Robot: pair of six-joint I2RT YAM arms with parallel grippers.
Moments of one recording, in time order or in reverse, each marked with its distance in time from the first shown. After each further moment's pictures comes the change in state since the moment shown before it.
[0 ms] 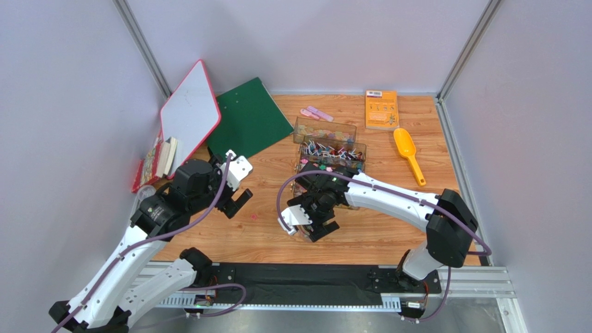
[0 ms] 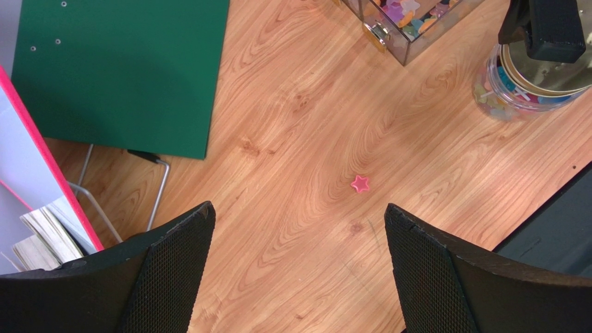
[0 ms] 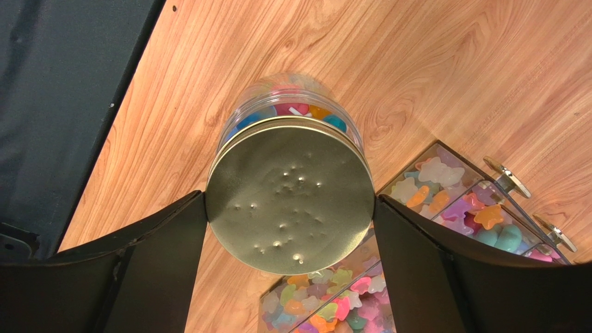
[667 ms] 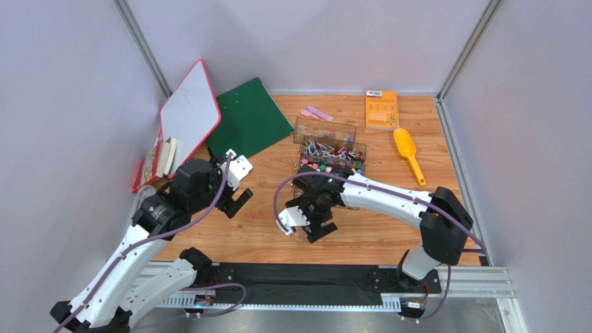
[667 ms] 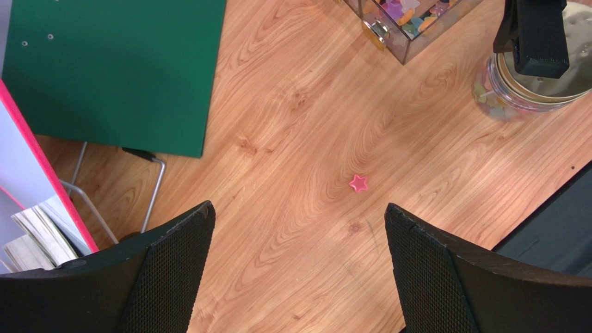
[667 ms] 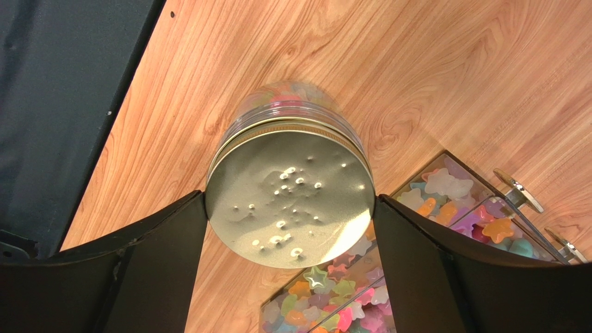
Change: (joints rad) left arm 0.017 0.005 -0.006 0.004 0.021 -0.002; right arm 0.009 0.033 0.000 0.014 0.001 0.010
